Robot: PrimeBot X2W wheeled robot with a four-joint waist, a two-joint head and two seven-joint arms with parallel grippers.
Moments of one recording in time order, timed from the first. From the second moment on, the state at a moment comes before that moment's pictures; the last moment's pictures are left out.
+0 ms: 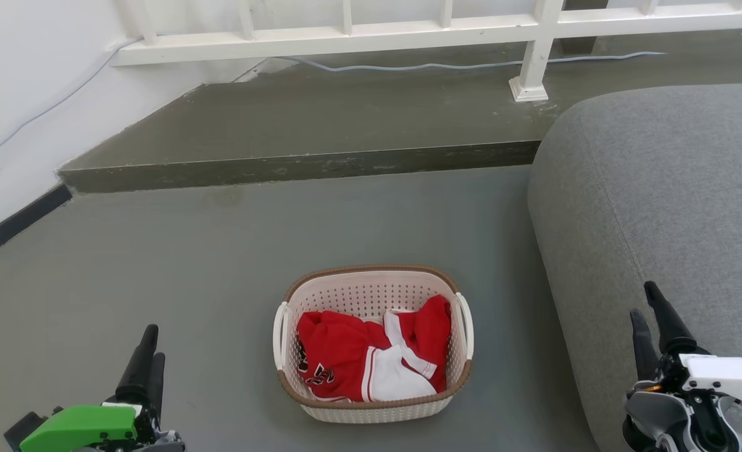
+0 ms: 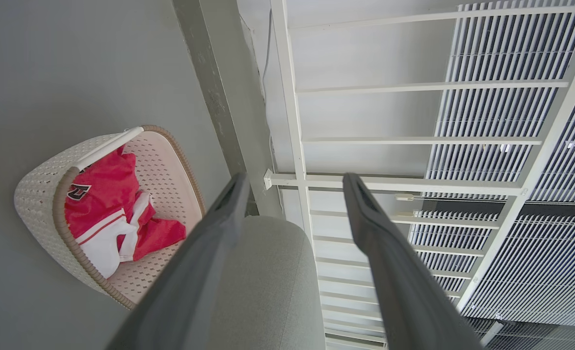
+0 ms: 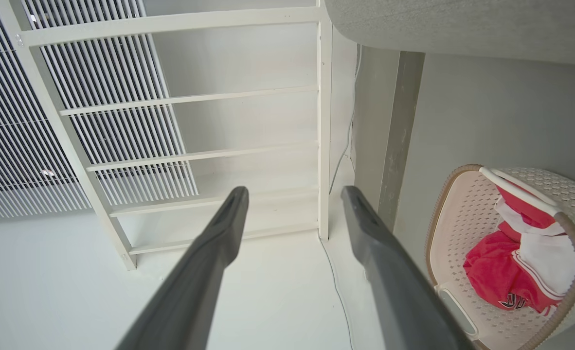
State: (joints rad) left arm -0.01 0.02 0.03 0.31 -1.59 -0.12 0.07; right arm 0.01 -0.03 -0.07 0.33 1.62 0.11 0.06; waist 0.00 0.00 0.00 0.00
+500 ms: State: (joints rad) left arm -0.01 0.03 -0.01 0.26 -1.40 -0.12 0.02; right arm 0.01 -0.04 -0.03 0.29 1.44 0.11 0.02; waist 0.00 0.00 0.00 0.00
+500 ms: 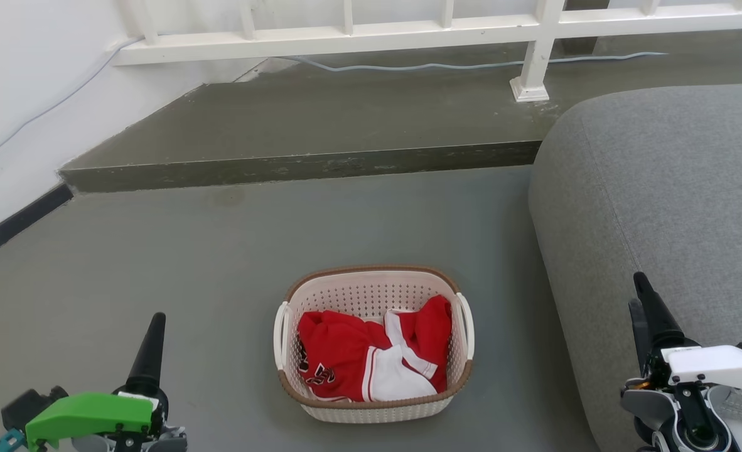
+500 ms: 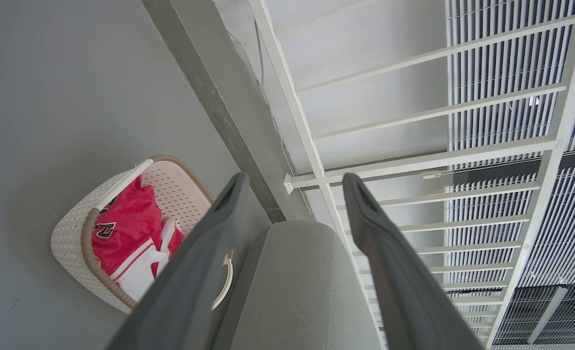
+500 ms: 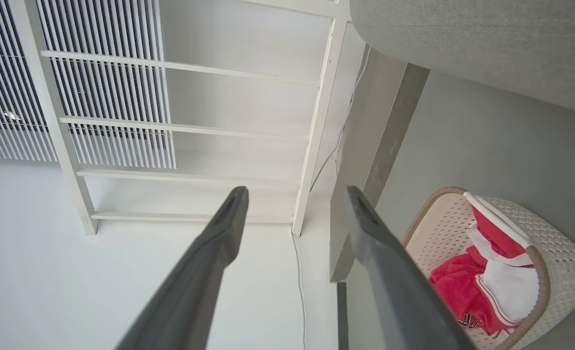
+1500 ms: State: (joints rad) left arm 0.00 0.06 -0.13 0.16 -0.89 -0.03 -0.06; right arm 0.01 -0.05 0.09 0.21 0.96 0.05 -0.07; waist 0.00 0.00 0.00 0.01
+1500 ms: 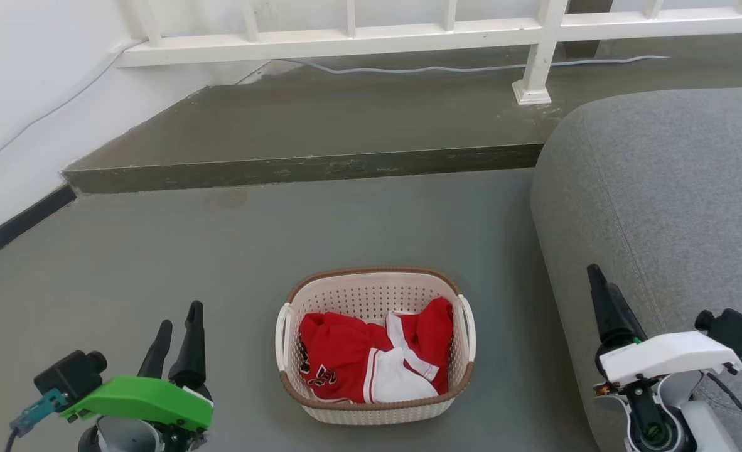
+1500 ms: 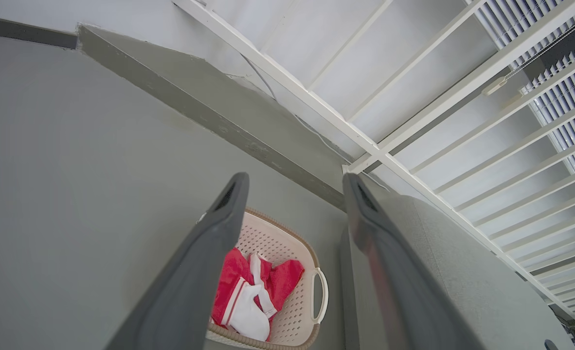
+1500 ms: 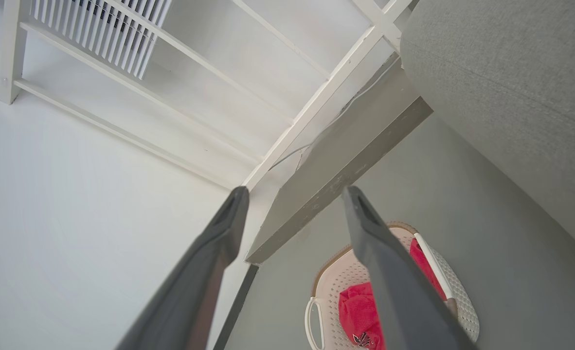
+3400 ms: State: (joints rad) left arm 0.08 0.07 -0.23 0.05 -0.11 0.10 -0.23; right arm 0.07 -0.05 0.26 0.09 0.25 -0.05 -0.23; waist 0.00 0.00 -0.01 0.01
